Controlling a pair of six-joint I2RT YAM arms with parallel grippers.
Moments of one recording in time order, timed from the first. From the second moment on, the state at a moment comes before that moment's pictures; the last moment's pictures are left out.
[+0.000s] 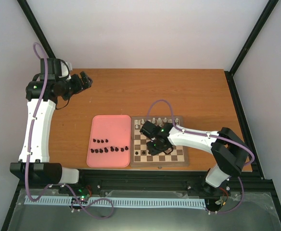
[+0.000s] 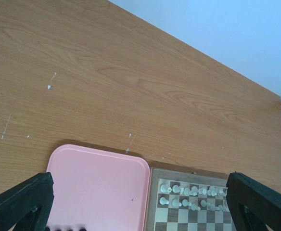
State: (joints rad) left arm 0.00 1.36 1.68 -1.10 0.25 -0.47; right arm 0.97 1.60 0.99 -0.77 0.04 0.52
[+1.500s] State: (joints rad) left arm 0.00 1.37 1.68 -1.10 0.26 -0.47; right arm 1.08 2.37 2.07 -0.88 -0.22 0.22
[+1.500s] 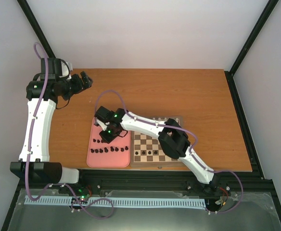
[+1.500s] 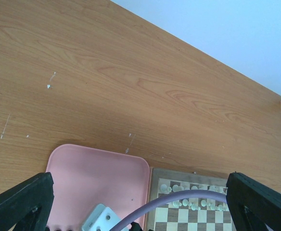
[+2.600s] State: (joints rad) left arm 0.00 1.37 1.68 -1.10 0.25 -0.47; right arm 1.05 2.48 2.19 -0.94 -0.26 0.20
